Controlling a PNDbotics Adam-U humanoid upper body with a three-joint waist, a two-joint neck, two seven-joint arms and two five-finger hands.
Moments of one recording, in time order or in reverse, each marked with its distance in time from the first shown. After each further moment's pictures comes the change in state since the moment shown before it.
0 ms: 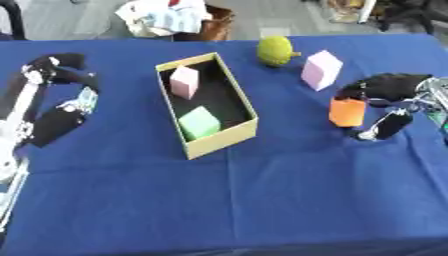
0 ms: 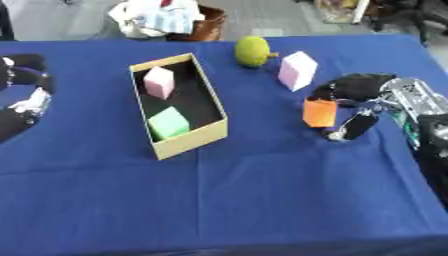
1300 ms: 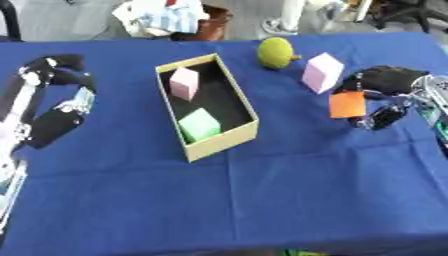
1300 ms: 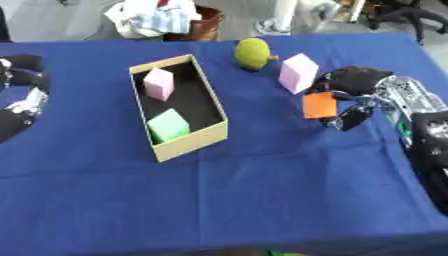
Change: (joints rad) left arm 0.000 -0.008 0.000 0.000 -0.001 0.000 0.000; right arm -0.004 0.023 -0.037 -0.032 -0.037 0.036 -0.143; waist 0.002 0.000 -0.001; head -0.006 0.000
